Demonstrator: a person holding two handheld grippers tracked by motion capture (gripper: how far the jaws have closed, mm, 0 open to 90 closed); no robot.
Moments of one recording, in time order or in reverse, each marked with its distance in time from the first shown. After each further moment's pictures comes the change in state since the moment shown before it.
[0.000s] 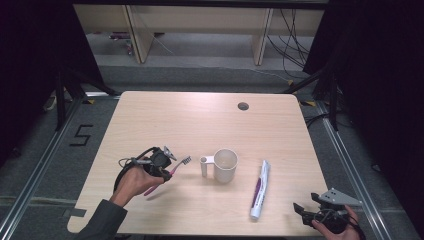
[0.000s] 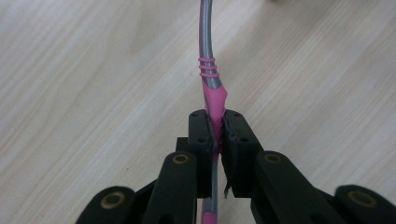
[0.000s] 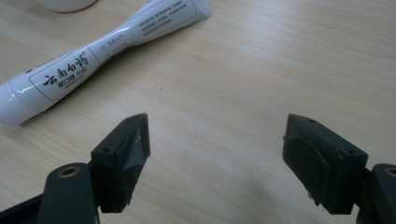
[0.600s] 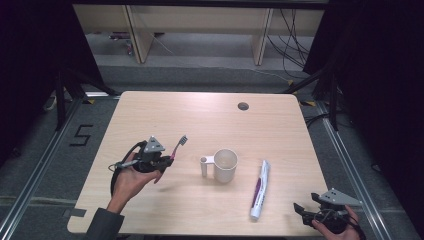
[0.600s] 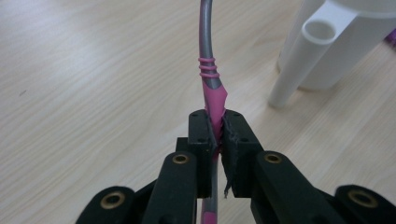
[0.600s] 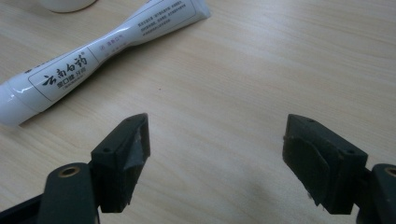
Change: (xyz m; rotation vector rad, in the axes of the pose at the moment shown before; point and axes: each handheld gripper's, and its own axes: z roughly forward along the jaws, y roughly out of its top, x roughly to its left) left arm 0.006 -0.012 -0.021 -0.411 0.045 -0.114; right arm 0.000 0.000 -0.001 0.002 -0.004 -0.001
